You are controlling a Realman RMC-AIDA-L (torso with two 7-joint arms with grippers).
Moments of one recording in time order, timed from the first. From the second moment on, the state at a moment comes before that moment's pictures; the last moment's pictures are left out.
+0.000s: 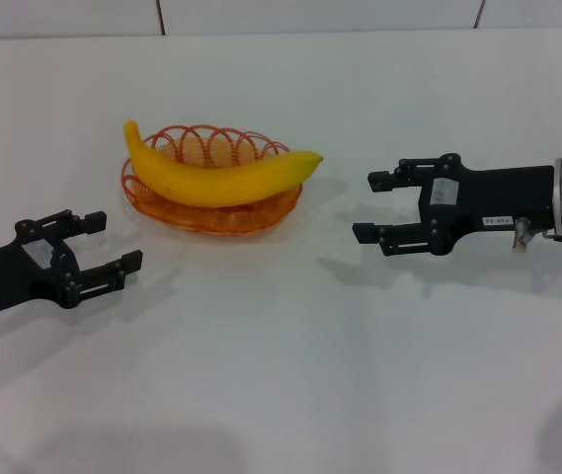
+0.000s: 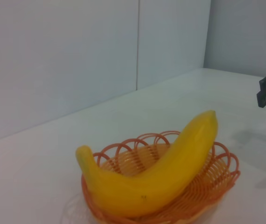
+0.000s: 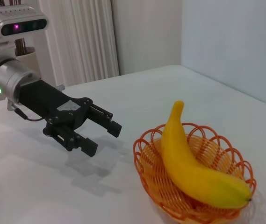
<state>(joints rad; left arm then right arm) -0.44 -2.04 0.71 0.49 1.90 1.34 -1.03 0.50 2.04 -0.91 -0.69 -1.93 -1.43 1.30</state>
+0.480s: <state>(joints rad) -0.43 -2.04 0.71 0.49 1.90 1.34 -1.02 0.49 2.04 -0.90 -0.69 -1.93 -1.43 1.30</state>
